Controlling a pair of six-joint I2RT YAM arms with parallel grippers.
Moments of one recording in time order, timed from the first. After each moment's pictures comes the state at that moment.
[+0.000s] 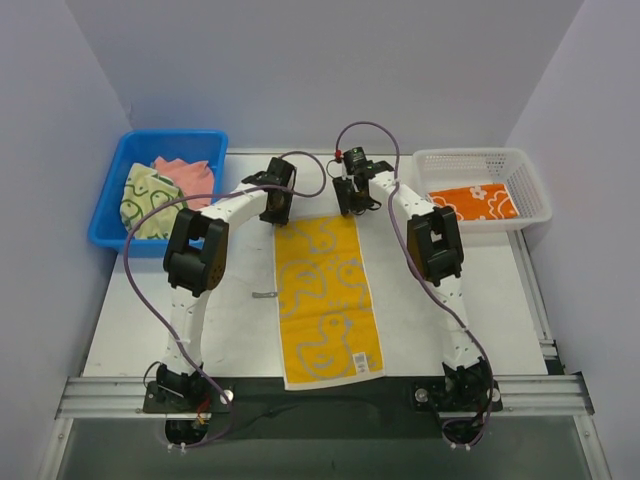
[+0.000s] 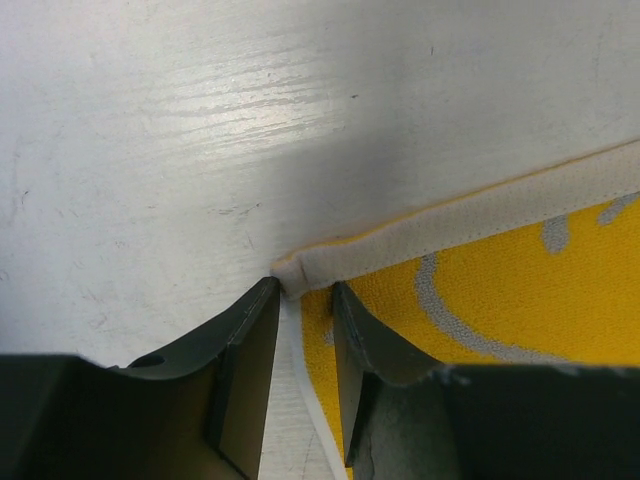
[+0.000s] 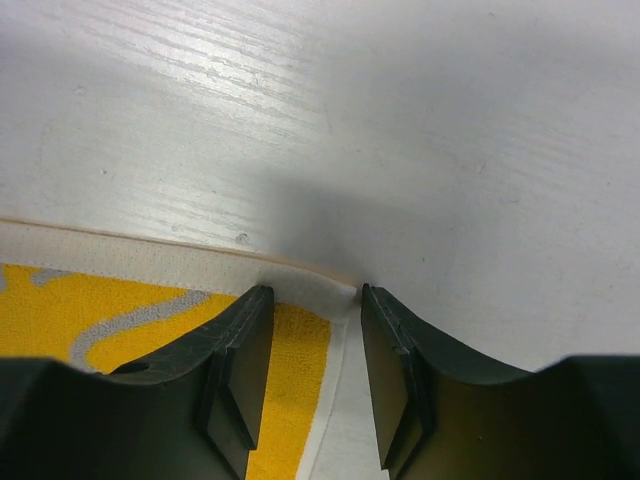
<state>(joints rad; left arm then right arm) -0.42 2.24 1.74 -0.57 -0.18 -0.18 0.42 2.44 2.07 -0.69 0.04 0.07</state>
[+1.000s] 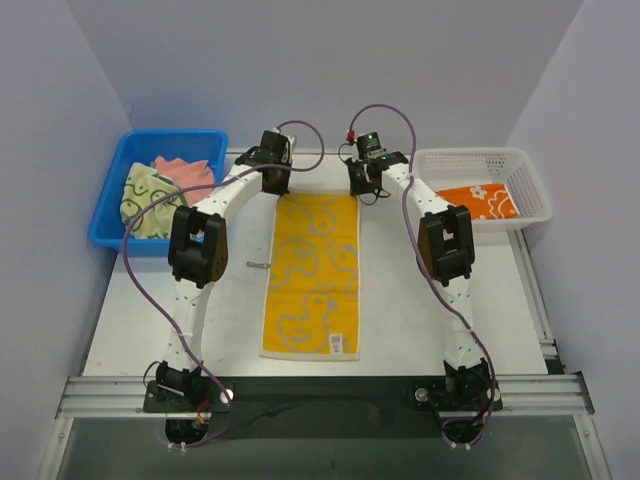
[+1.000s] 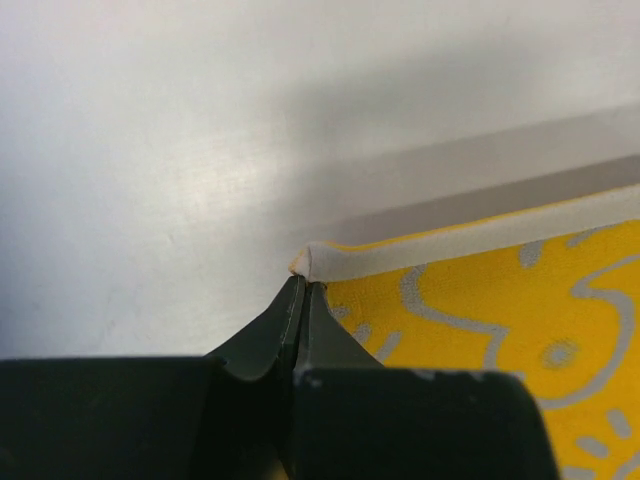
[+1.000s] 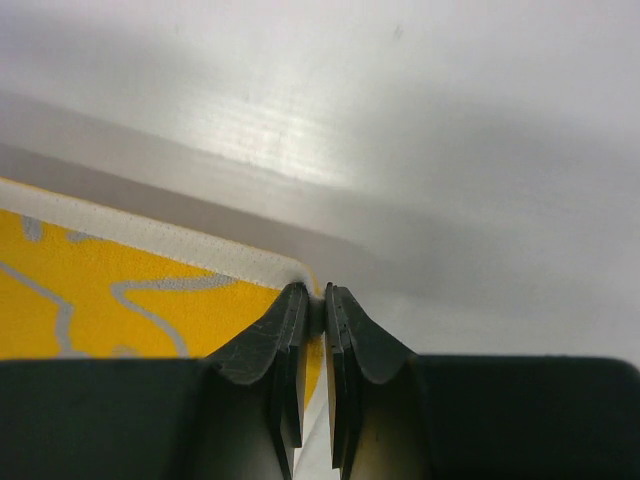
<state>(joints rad) -0.37 2.32 1.99 -0.60 -0.09 -0.14 0.37 2.39 2.07 -0.64 0.00 0.09</state>
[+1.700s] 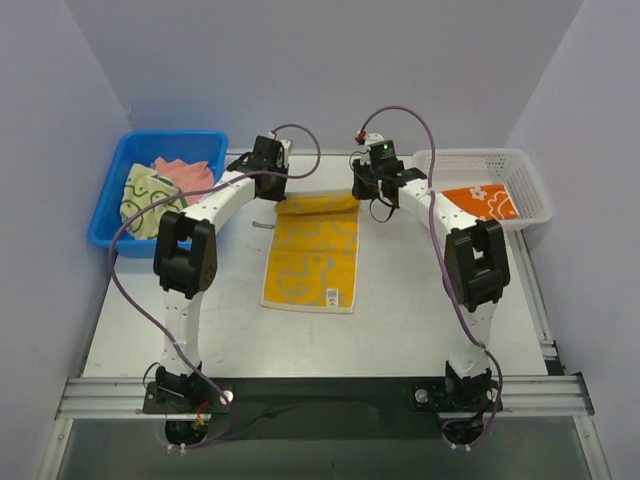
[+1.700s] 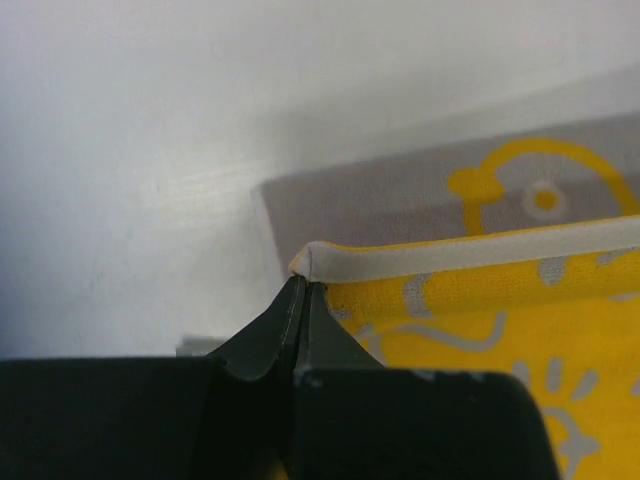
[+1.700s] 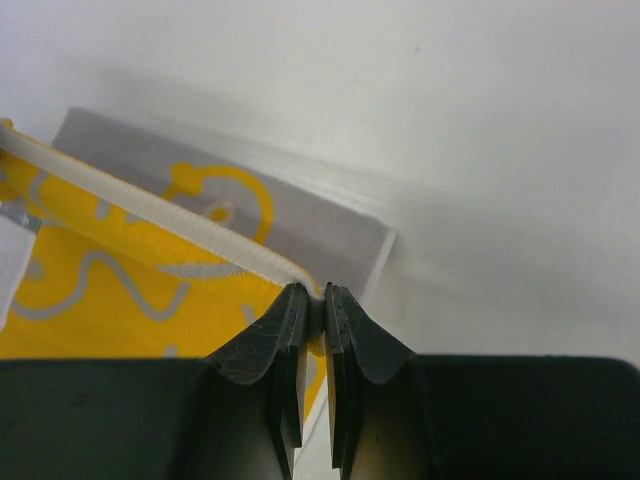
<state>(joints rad) -0.37 2.23 1.94 -0.56 -0.06 -0.13 0.35 2.05 1.68 -0.32 -0.05 0.13</state>
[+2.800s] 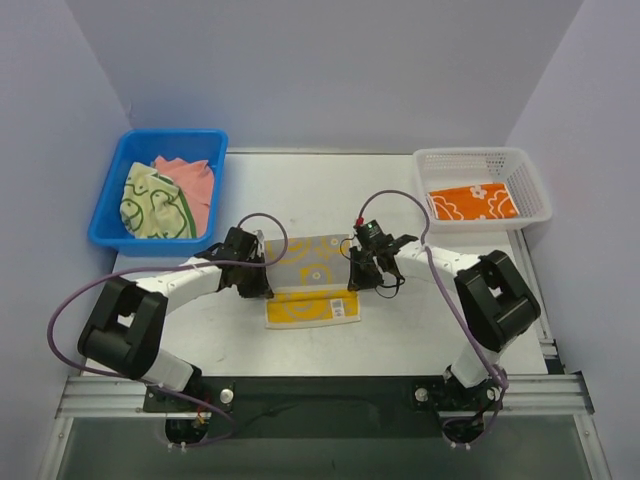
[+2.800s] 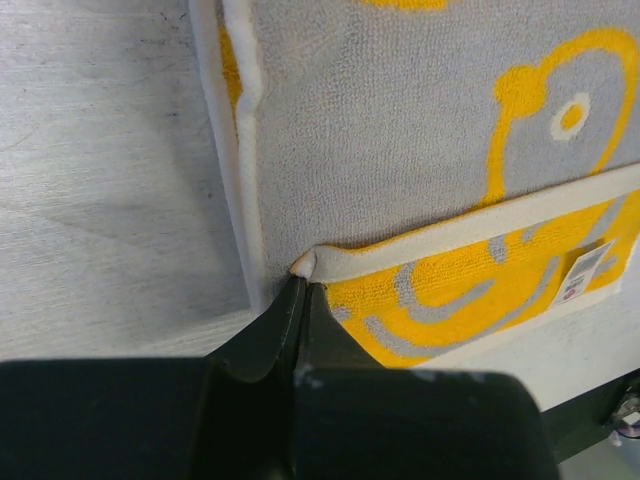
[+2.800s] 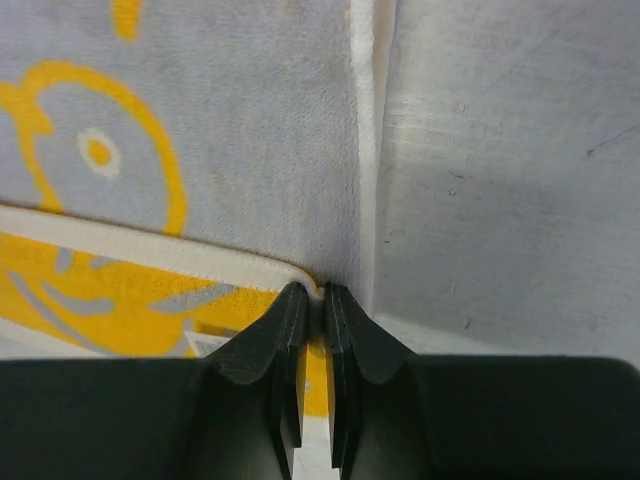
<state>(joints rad) -0.43 1.49 0.73 -0.32 0.18 -0.57 0.59 1.65 0.91 -0.35 -0.09 0.52</state>
